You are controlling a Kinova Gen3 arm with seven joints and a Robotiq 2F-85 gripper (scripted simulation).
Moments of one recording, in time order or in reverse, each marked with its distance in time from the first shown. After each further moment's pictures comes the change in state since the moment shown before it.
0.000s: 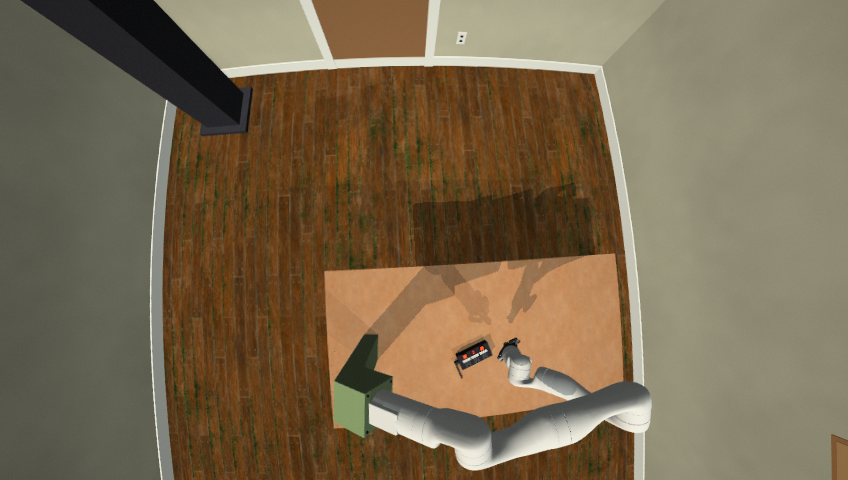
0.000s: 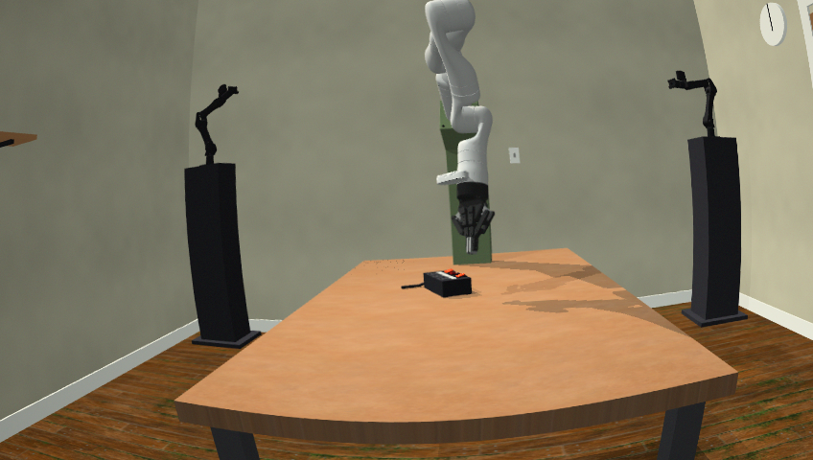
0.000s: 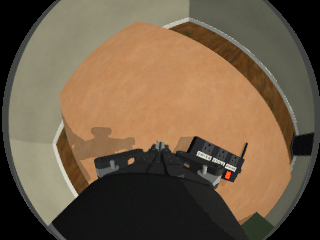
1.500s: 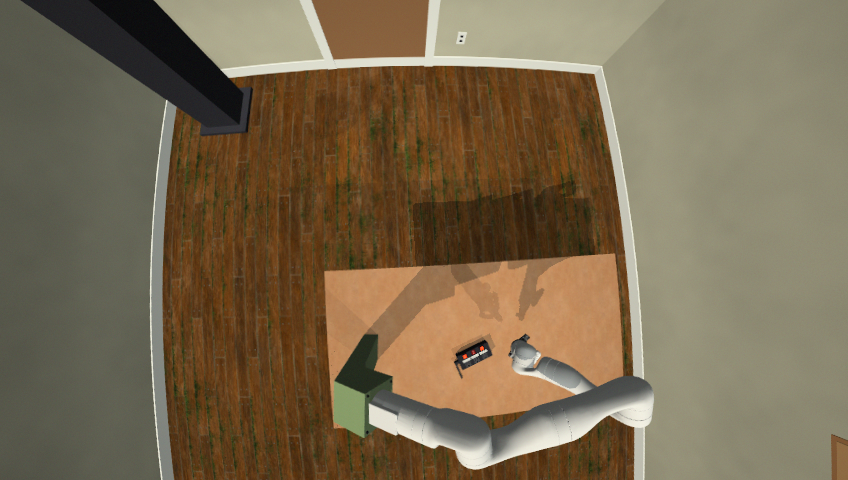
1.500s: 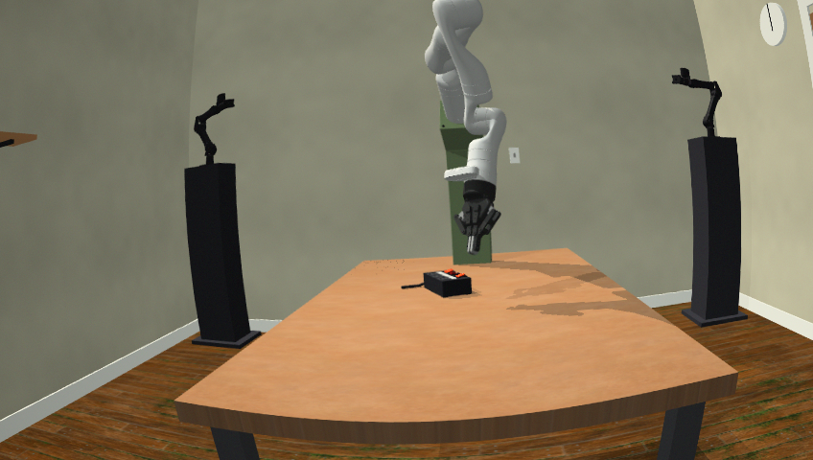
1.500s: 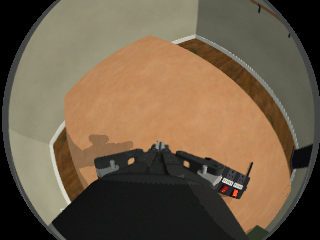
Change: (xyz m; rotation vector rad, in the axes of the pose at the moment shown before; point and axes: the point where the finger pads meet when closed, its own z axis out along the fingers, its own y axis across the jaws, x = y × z) arm 0.035 -0.041 0.007 0.006 0.148 -0.072
